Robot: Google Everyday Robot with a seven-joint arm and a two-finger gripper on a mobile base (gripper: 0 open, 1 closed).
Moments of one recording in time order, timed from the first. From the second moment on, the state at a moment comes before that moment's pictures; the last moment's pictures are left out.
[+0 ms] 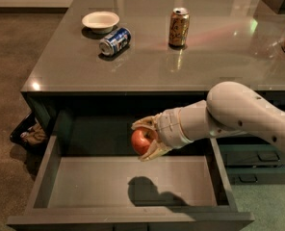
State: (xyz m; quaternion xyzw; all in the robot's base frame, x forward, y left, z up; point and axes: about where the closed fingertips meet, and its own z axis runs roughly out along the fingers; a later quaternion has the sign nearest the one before) arm 0.470 -0.004 0.757 -0.76 0.50 0.13 0.40
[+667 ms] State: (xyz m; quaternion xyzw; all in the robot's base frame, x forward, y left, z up) arm 0.461 -0.014 0.725 -0.75 0.52 0.15 0.39
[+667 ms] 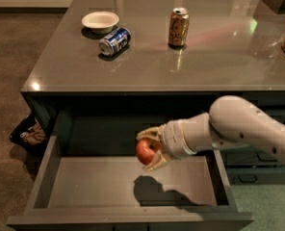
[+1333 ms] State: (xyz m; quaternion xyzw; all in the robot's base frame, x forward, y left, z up) arm 0.448 -0.031 0.669 -0.74 0.54 0.17 0.37
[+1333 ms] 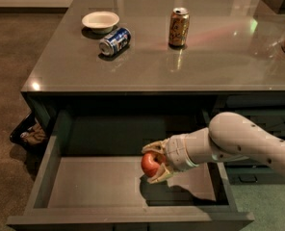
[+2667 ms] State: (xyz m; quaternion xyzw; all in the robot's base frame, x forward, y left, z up) arm 0.447 -0.056 0.611 -0.73 0.56 0.19 0.34
